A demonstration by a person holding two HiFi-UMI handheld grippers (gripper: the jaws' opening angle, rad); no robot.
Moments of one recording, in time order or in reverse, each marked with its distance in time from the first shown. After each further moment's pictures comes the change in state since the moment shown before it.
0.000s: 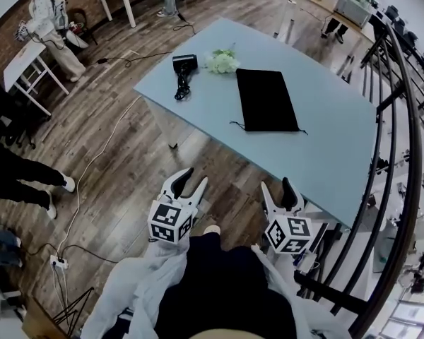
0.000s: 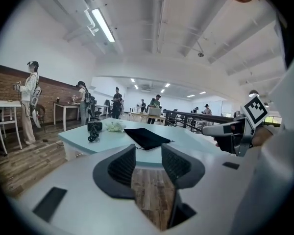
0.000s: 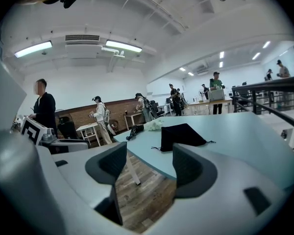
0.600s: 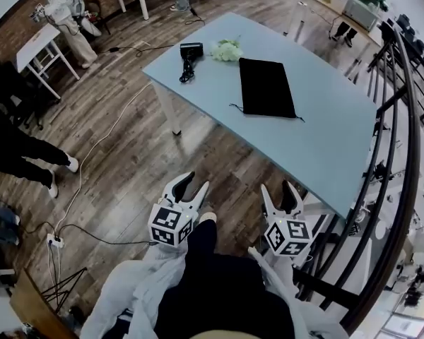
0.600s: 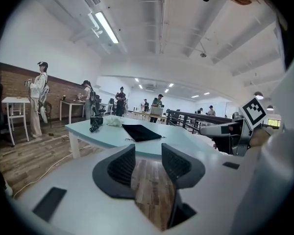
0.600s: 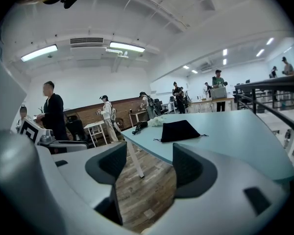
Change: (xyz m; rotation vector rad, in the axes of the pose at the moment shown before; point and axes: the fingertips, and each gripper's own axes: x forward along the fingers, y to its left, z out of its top) left arm -0.064 -0.075 -0.028 -0.037 0.007 0.052; right arm -0.081 -0.006 -0.027 -0.008 0.023 0.053
